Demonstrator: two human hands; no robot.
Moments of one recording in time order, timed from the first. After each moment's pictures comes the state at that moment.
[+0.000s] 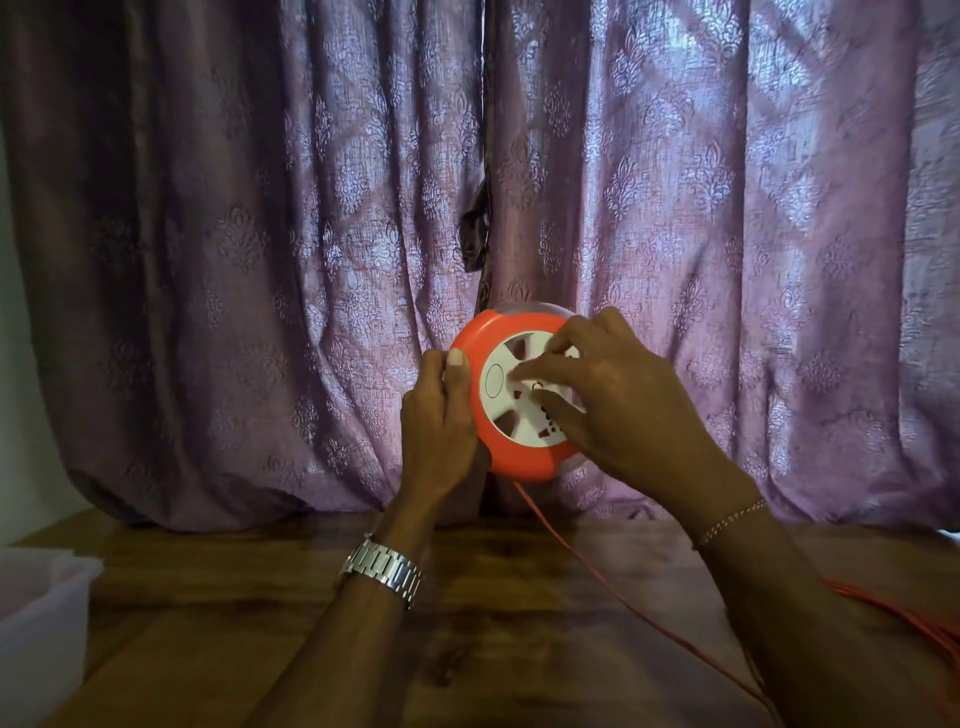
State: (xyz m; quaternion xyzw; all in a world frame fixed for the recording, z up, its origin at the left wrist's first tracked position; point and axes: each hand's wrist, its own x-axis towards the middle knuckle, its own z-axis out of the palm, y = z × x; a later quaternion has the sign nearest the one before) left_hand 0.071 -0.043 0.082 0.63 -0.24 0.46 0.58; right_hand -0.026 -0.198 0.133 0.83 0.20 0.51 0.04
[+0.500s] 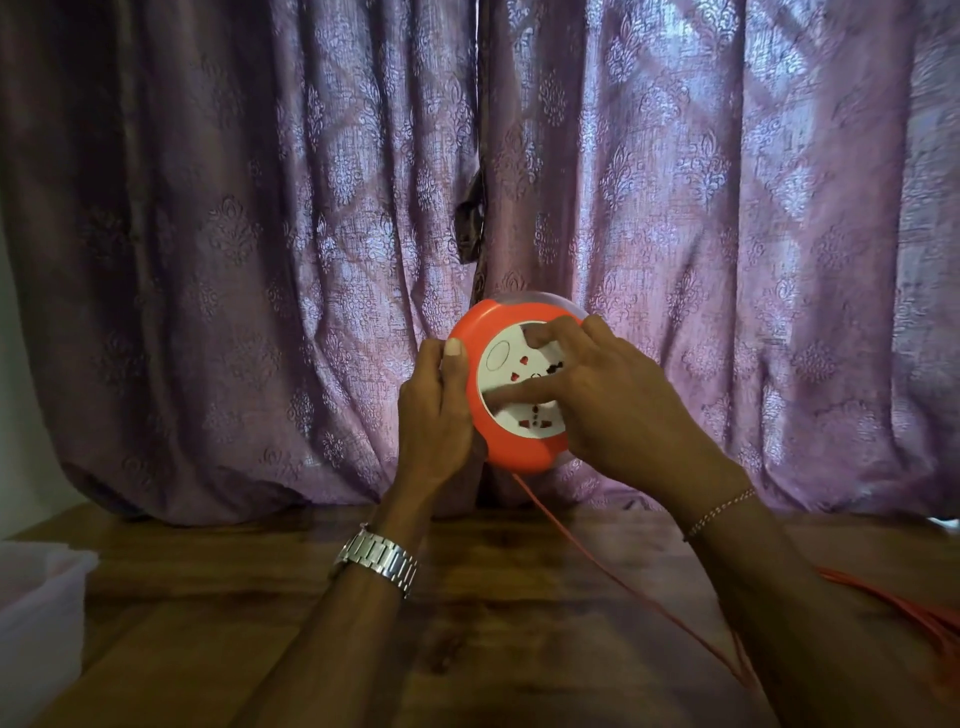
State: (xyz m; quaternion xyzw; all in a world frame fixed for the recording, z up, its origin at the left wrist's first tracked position) left_hand 0.071 -0.044 0.083 0.63 -0.25 0.44 0.59; right_hand -0.024 -0.200 0.131 0.86 0.20 0.45 0.12
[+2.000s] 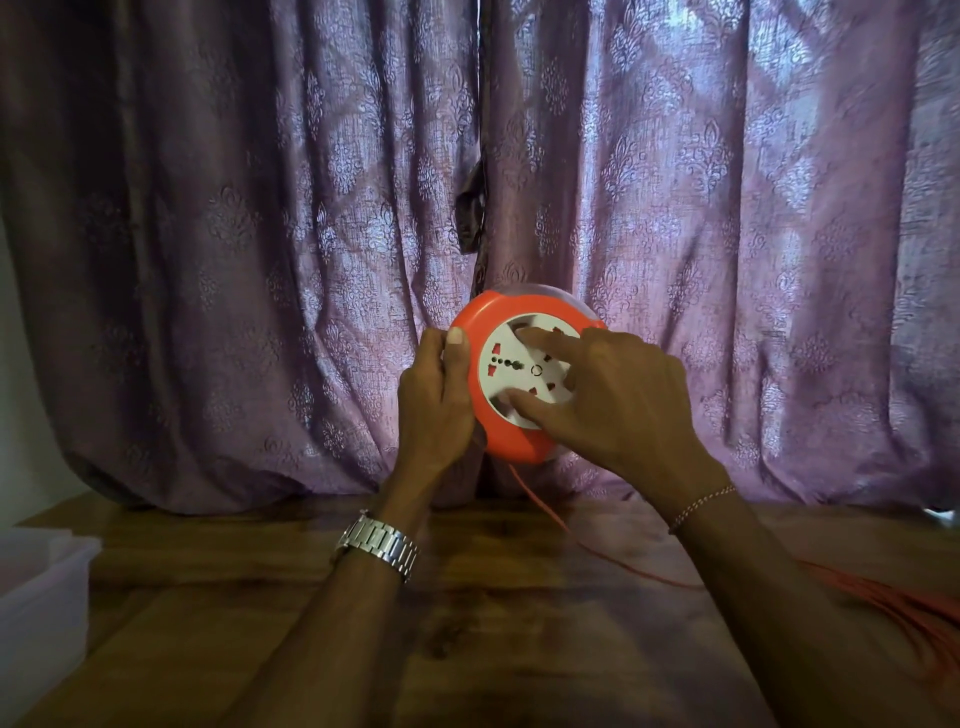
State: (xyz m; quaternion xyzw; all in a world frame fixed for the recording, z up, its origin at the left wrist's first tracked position) left_hand 0.068 -0.043 0.084 0.64 -0.24 0.45 0.57; right_hand -0.016 -0.196 0.118 0.84 0.09 0.53 0.01
